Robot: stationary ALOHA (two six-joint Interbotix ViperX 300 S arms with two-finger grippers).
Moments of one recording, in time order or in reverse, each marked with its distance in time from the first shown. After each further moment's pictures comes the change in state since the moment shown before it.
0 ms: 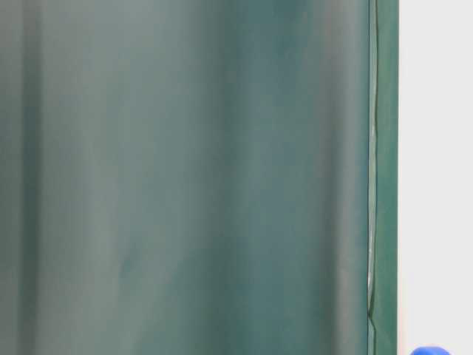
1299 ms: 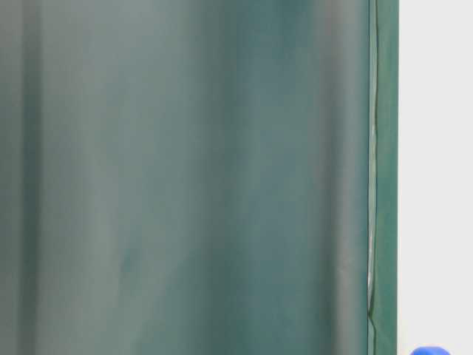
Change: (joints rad) left arm -0.014 -0.063 0.061 -0.014 -0.002 0.000; right arm -0.322 -0.075 -0.015 -0.011 0.479 0.061
